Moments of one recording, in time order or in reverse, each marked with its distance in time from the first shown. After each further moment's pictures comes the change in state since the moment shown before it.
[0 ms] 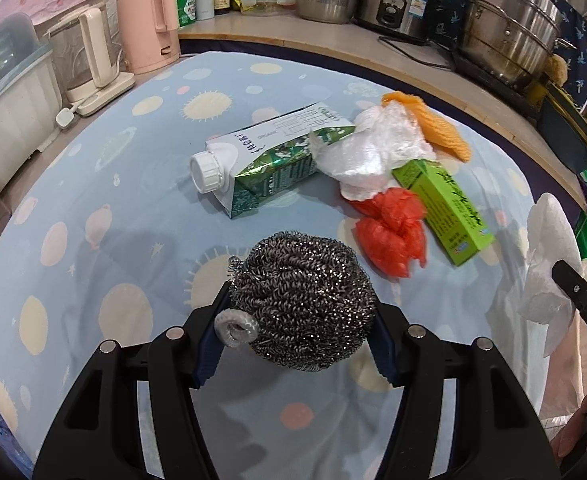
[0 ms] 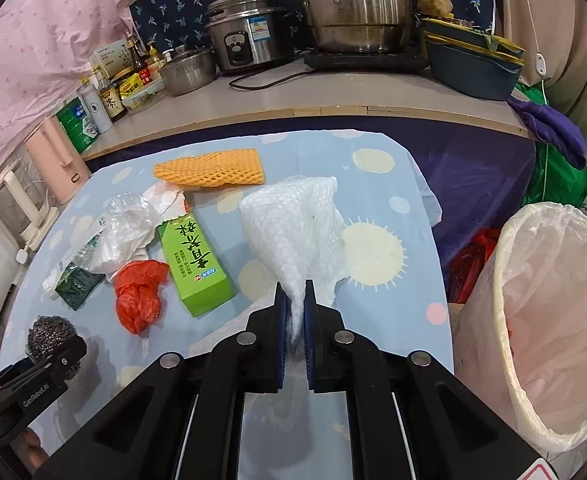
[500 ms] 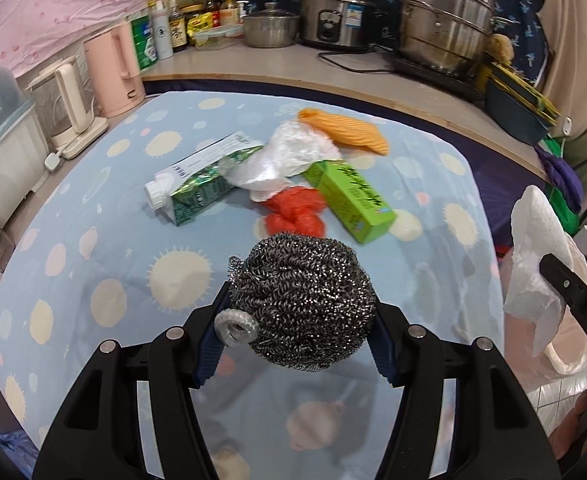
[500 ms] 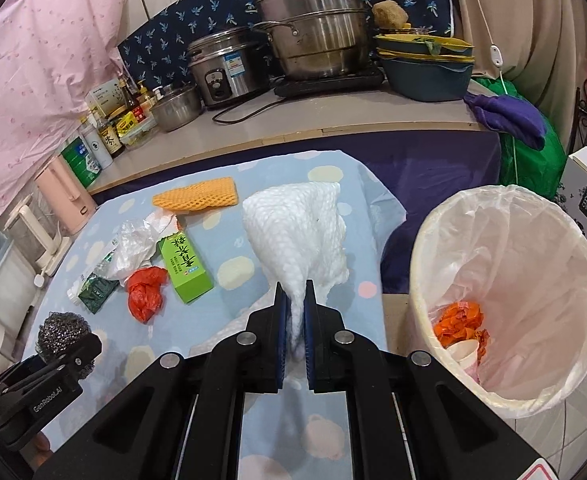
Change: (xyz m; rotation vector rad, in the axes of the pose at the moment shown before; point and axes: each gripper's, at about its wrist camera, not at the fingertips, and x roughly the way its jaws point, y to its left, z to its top) left arm -0.057 -0.068 -0.024 0.130 -0.068 -0.047; right arm -0.067 -0.060 -0.017 0.097 -0.080 0.005
